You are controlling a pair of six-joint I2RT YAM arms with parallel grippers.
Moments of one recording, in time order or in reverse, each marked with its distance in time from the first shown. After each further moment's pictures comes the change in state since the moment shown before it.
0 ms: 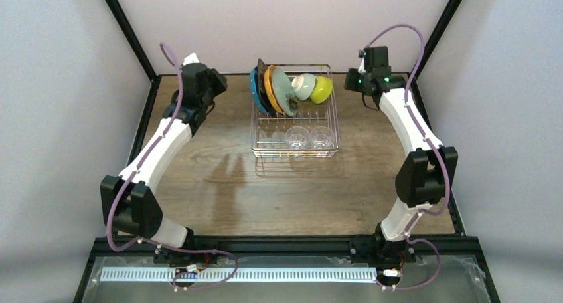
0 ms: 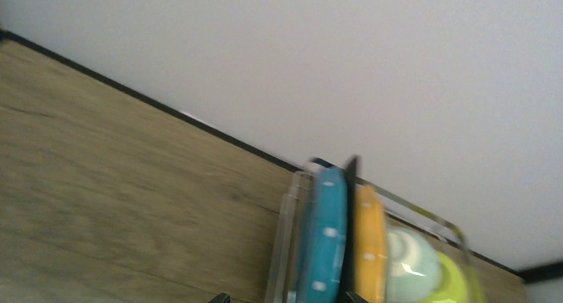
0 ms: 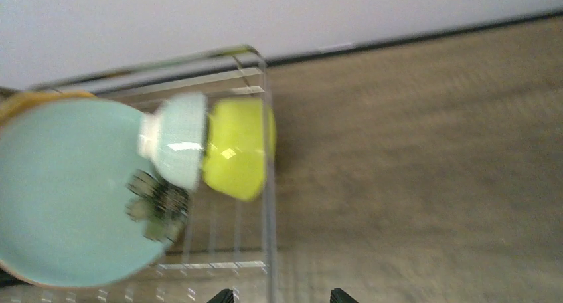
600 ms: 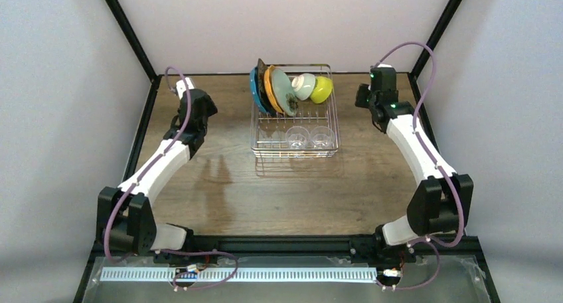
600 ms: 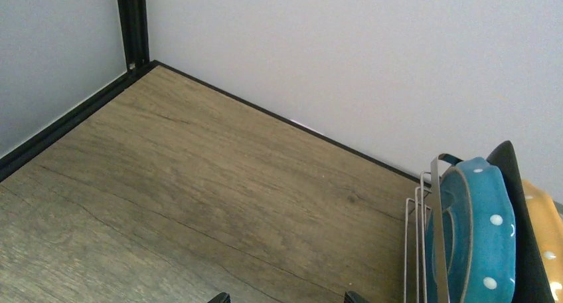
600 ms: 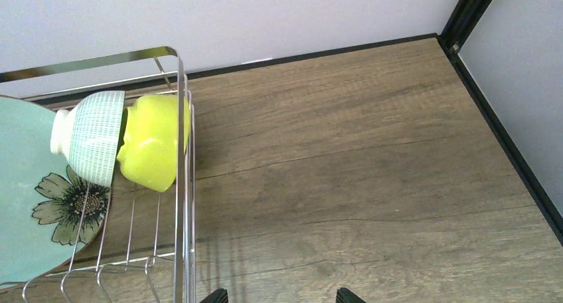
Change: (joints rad) left arm 0.031 -0.148 -0.365 0.184 -0.268 0.155; right arm 0.000 -0.288 -0.430 0.192 0.244 -0.059
